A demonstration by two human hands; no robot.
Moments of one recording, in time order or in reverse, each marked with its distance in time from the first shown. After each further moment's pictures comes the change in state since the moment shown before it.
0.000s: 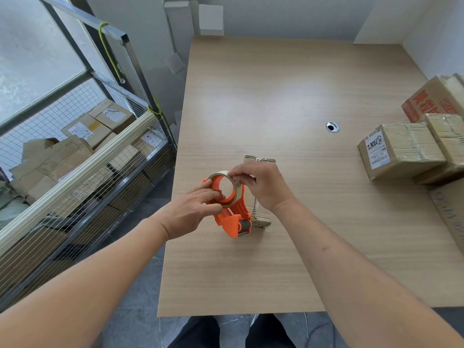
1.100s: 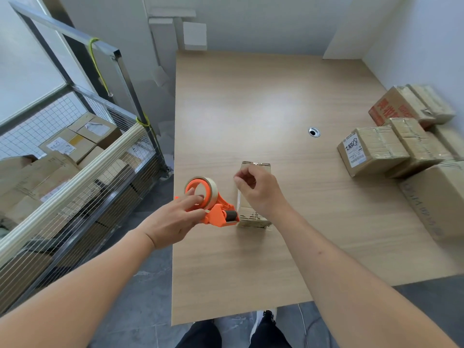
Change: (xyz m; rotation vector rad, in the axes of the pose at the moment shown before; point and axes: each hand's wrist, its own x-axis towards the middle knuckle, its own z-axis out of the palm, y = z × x) left_hand -0.049 -0.019 -0.029 -0.046 0.032 -0.003; right_hand -0.011 -0.041 0.025 0.038 0.185 0.309
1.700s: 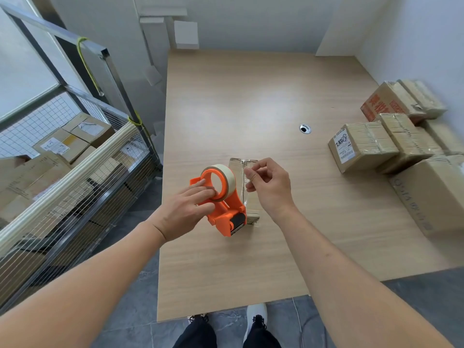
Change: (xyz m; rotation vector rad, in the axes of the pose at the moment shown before) left_hand 0.049 0.036 0.008 0.151 0.125 0.124; right_hand -0.017 0.019 -0.039 0.363 0.258 0.254
